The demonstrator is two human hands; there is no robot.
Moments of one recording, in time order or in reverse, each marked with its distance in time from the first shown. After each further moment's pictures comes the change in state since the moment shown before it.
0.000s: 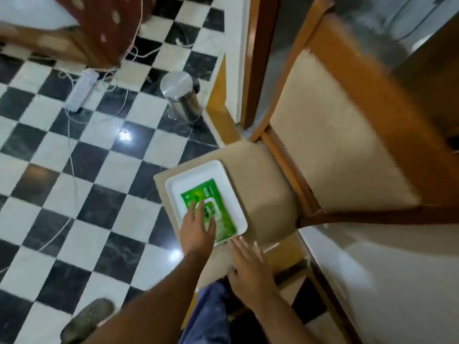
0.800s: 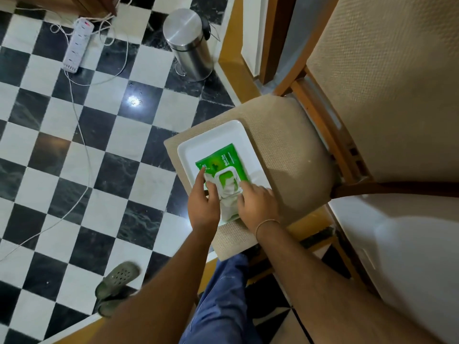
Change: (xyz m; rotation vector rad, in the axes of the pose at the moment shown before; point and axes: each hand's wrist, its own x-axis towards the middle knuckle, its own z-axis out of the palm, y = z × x) left_hand 0.026 -0.054 0.031 -0.483 0.165 -0.153; right_hand 0.128 -0.006 0.029 -0.017 0.150 0.098
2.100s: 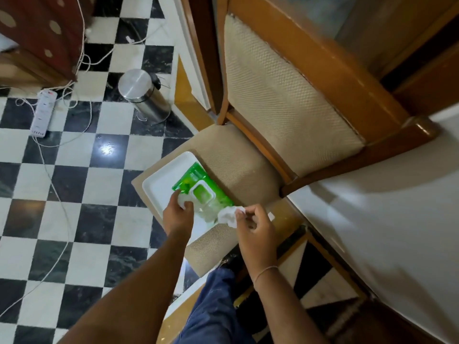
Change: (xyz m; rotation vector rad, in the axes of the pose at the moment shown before) left_hand -0.011 0.070 0.003 0.272 -0.143 -0.085; right_hand -0.127 0.028 -0.081 1.093 0.586 0.405
